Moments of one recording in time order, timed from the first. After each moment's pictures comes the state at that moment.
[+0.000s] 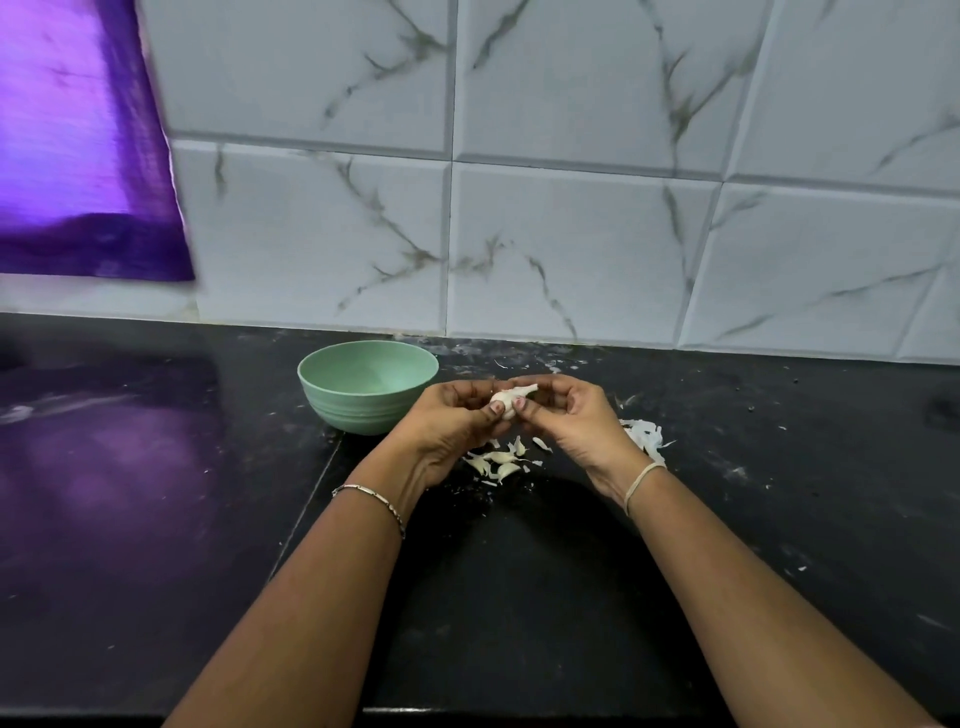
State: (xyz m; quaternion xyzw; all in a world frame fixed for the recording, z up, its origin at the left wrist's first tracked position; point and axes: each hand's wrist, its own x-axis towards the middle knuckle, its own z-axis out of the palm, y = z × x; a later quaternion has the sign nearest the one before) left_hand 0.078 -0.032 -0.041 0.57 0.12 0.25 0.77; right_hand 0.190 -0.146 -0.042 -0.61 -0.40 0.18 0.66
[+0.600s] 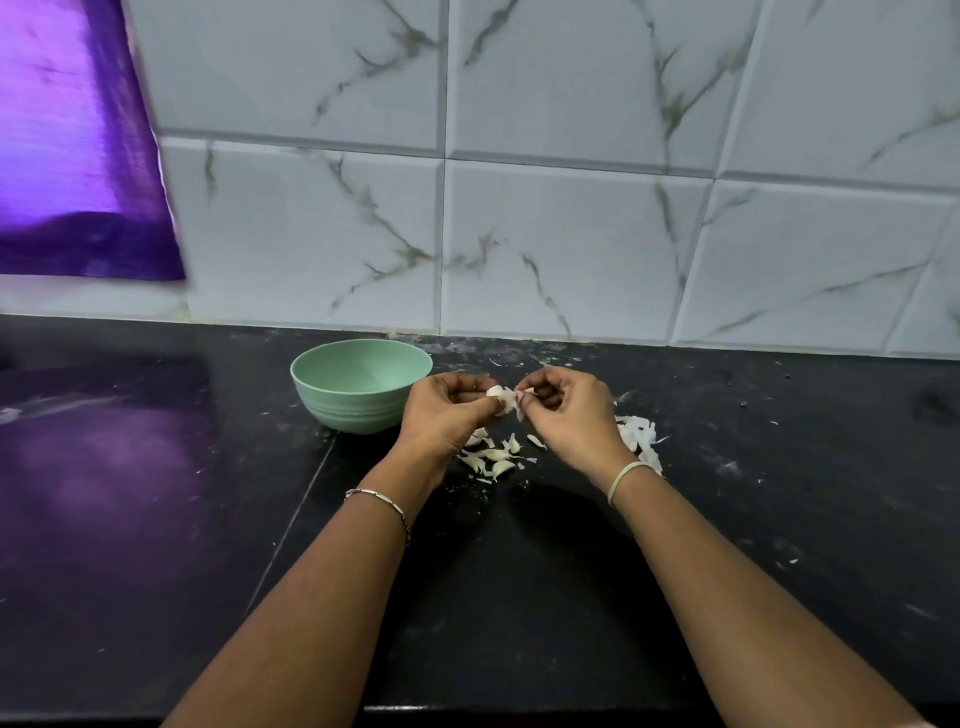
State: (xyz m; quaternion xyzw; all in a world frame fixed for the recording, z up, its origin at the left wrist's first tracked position) left_hand 0.081 -0.041 -0.041 0.62 0.18 0.35 0.68; right_hand 0.192 -0.141 -0.040 -0.74 -0.42 -0.05 0.52
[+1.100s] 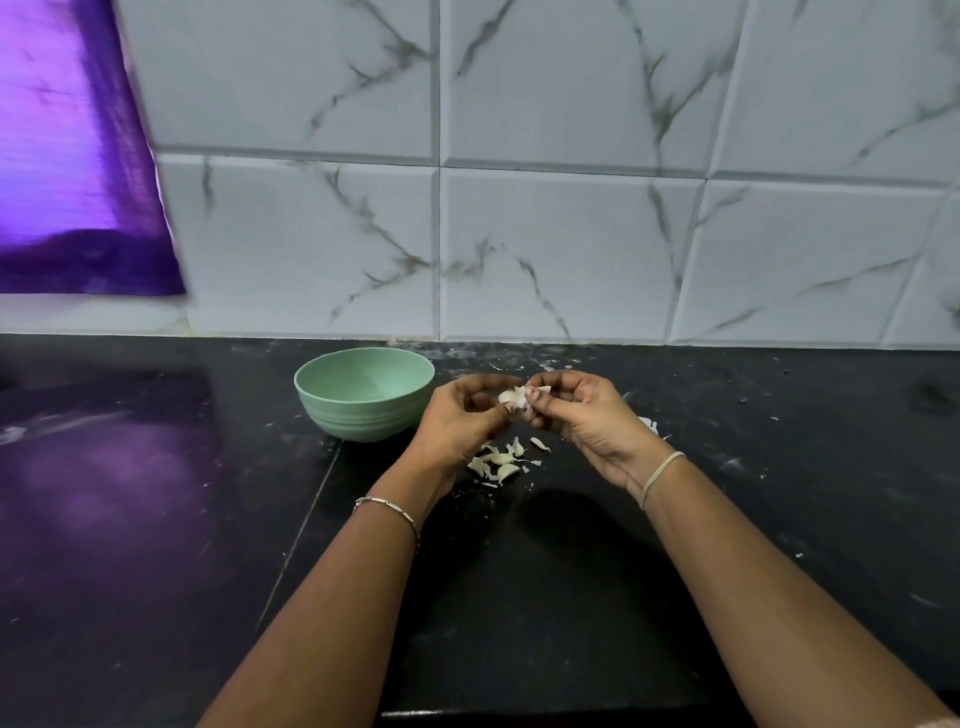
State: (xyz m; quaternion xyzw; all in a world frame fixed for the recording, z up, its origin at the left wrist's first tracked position) left_hand 0.083 -0.043 -0.041 0.67 0.12 0.31 0.66; right_hand 0.188 -0.159 -0.028 -0.56 -0.37 0.25 0.70
